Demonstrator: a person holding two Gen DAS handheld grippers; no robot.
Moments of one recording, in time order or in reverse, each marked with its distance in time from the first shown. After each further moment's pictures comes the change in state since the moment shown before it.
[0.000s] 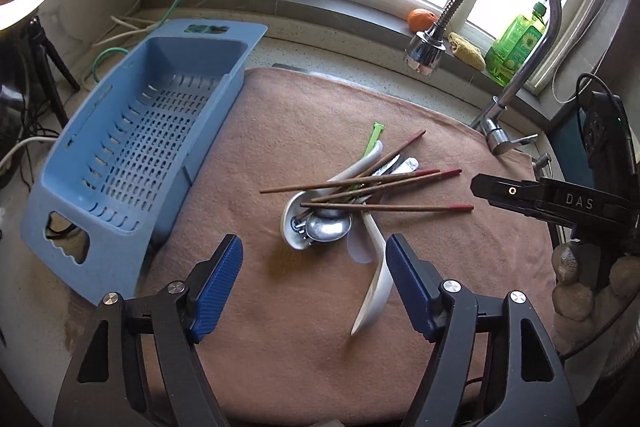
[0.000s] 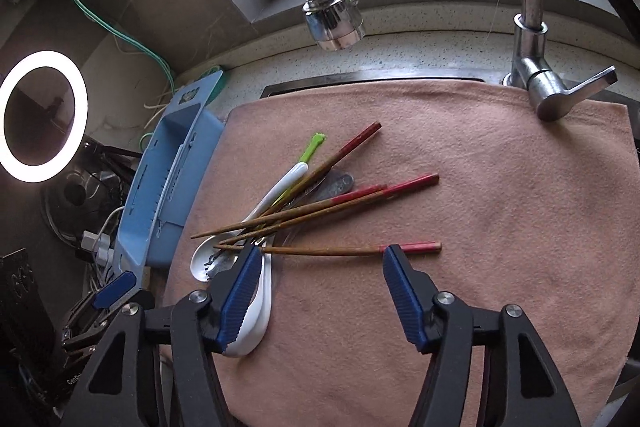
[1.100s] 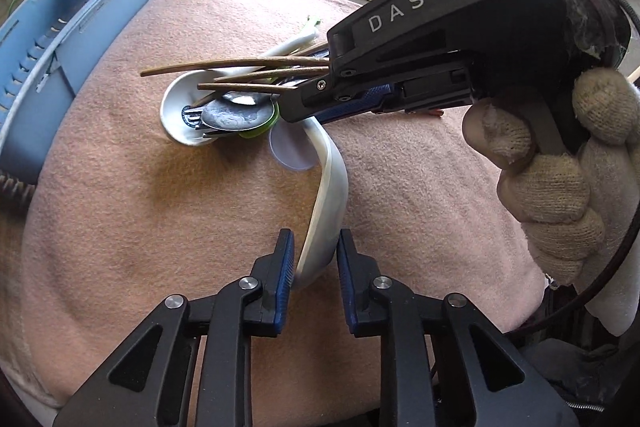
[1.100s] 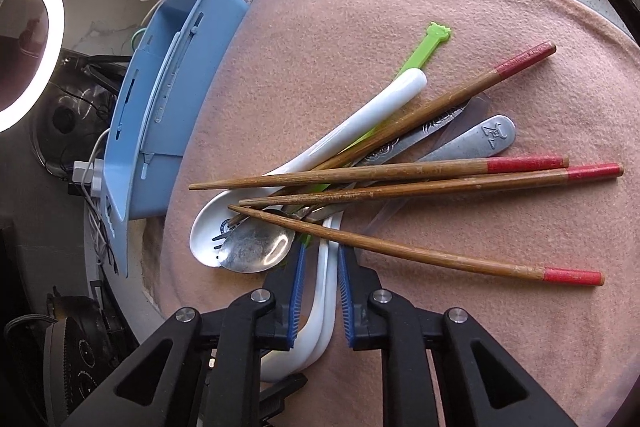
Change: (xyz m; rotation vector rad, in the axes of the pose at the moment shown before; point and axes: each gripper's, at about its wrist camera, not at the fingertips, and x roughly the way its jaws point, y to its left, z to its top) left arm 0.059 -0.029 -0.054 0.090 0.167 -0.196; right arm 0.116 0.054 0.005 -0.087 0.386 0.029
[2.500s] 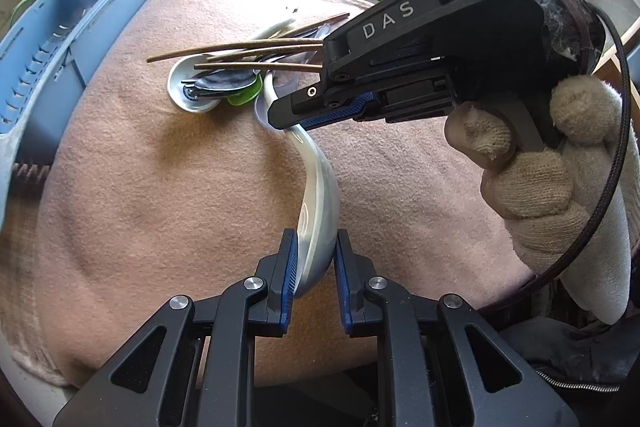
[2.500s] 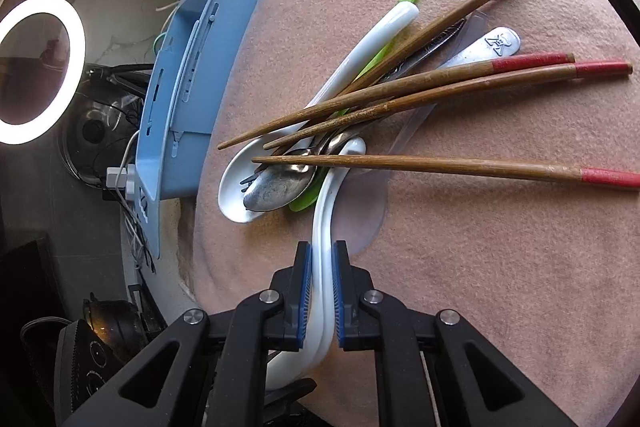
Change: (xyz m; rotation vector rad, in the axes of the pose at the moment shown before) left arm -0.025 -0.008 -0.036 0.062 0.032 0.006; right arm 0.002 -0.007 -0.030 0.078 -0.004 0.150
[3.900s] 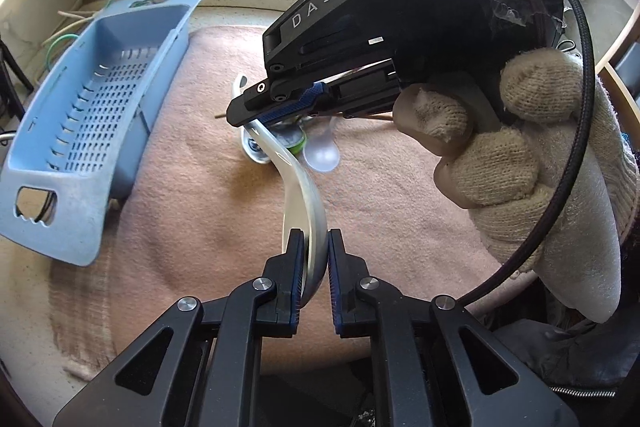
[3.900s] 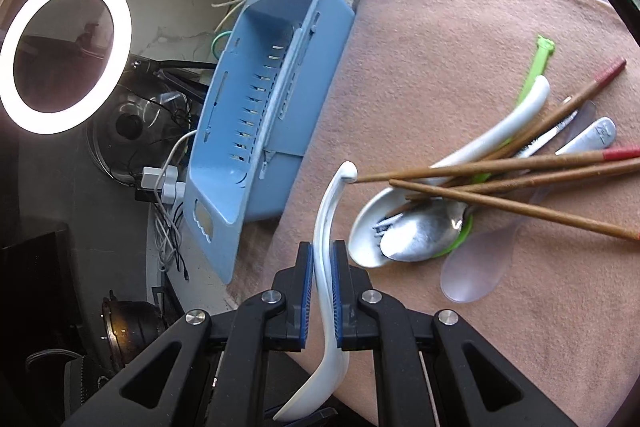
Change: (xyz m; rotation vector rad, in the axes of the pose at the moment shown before) left arm -0.088 0.005 0.002 0.034 -0.100 0.070; right arm 0.000 0.078 0.020 -0.074 -0.041 0.085
